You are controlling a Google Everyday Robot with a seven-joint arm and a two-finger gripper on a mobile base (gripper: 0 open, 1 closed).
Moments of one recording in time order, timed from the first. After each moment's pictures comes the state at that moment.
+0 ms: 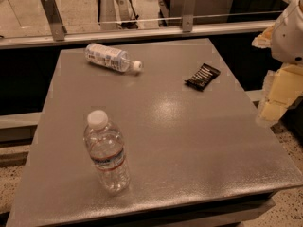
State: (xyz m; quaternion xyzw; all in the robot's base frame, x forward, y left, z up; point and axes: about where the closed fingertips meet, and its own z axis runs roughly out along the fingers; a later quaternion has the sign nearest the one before) arm 0.438 -0.217 0.976 -0.60 0.78 -0.03 0.16
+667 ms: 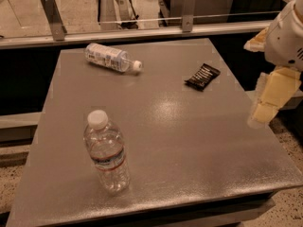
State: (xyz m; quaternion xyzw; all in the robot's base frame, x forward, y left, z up) arm 0.441 -0.204 0.968 -0.61 0.77 0.00 0.17
